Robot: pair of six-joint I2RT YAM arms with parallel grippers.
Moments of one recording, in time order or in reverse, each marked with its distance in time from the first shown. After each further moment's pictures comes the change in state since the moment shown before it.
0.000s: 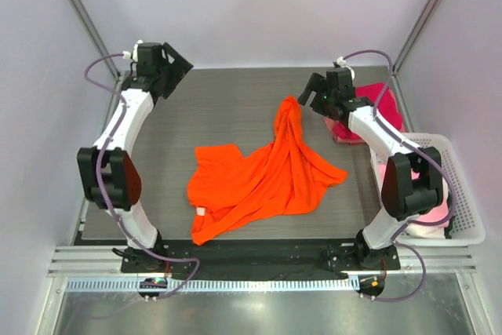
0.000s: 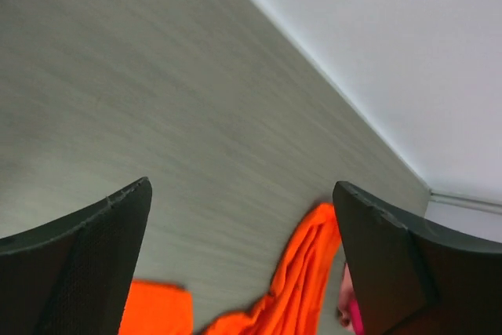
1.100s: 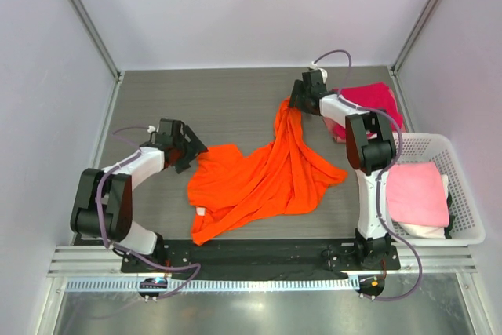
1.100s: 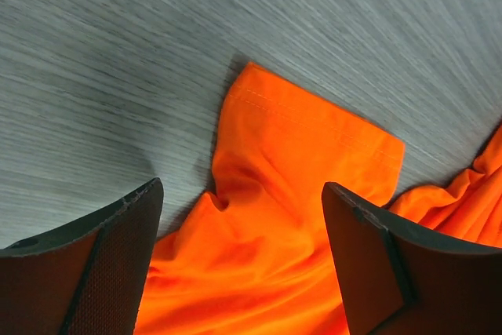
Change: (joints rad) left arm -0.096 -0.311 -0.892 0.192 0.076 -0.006; right arm 0.018 0.522 0.276 0.112 0.061 -0.135
